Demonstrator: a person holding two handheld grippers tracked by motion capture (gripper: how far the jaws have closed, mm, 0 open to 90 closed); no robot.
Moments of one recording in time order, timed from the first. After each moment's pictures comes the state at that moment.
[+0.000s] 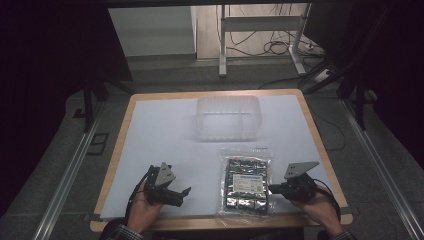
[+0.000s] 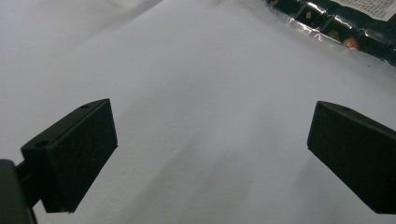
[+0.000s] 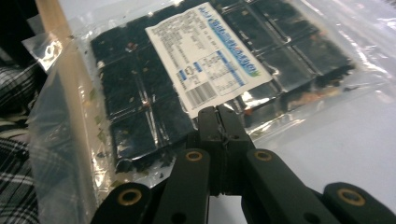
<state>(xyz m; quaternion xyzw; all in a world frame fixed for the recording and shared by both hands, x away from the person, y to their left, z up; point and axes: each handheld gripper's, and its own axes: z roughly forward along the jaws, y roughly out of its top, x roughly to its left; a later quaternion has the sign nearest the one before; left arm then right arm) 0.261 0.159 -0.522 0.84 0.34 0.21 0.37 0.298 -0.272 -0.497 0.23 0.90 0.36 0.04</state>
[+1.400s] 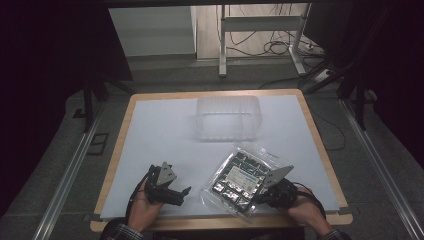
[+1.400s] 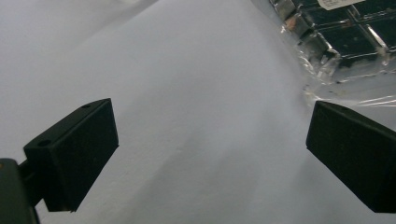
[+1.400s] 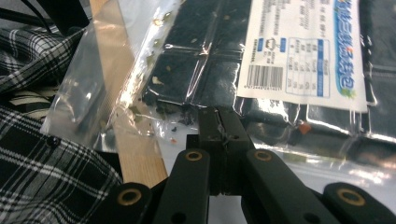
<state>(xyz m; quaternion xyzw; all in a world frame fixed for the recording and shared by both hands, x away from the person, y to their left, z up) 0.263 0.157 -0.524 0.84 0.34 0.21 0.37 0.292 -0.224 -0.513 0.15 0.93 0.33 -0.01</state>
